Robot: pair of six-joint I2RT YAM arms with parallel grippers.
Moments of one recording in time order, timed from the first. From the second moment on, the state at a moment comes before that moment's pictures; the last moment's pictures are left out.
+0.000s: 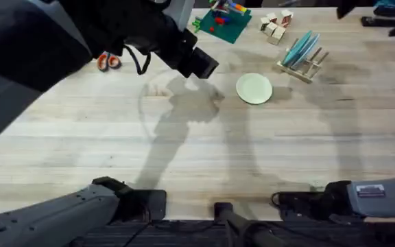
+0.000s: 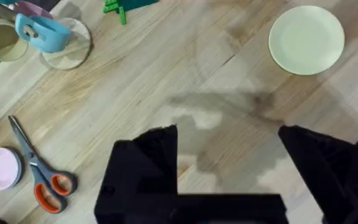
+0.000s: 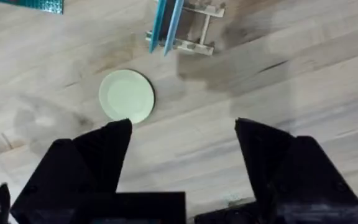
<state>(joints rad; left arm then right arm) -0.40 1.31 1.21 -0.77 0.10 0.33 -0.06 1.60 1.95 -1.55 0.03 0.33</state>
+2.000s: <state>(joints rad) -0.40 1.70 1.21 -0.40 0.83 -0.16 -0.06 0.98 1.13 -1.27 -0.24 0.28</state>
